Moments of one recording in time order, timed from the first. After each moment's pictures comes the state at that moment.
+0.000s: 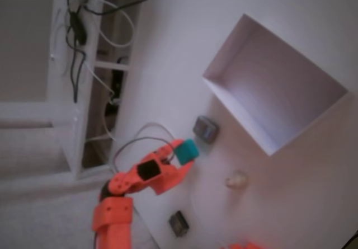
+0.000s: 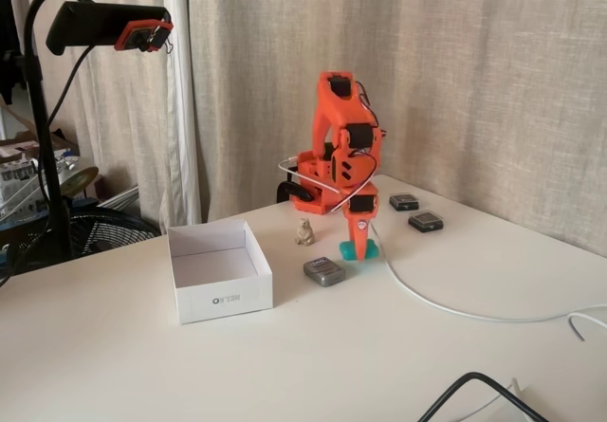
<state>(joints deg) 23.1 89.2 106.5 68.6 4.1</state>
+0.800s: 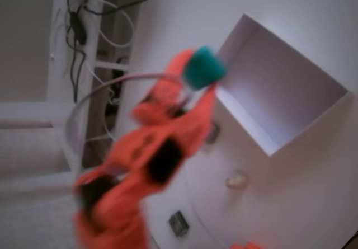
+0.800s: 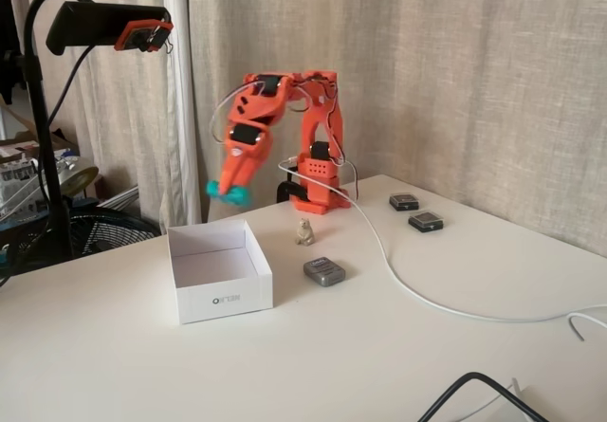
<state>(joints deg) 61.5 81.5 77.3 59.2 -16.1</state>
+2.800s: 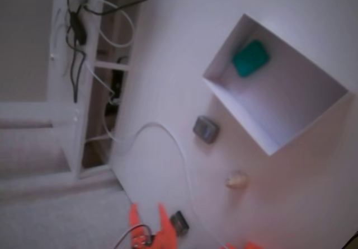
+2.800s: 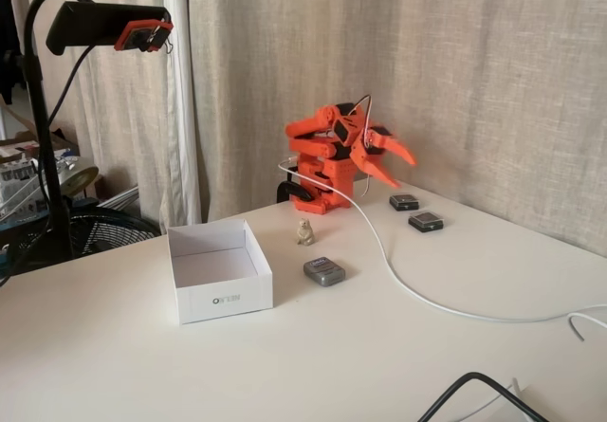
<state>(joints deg) -1.0 188.9 165.8 64.0 -11.7</state>
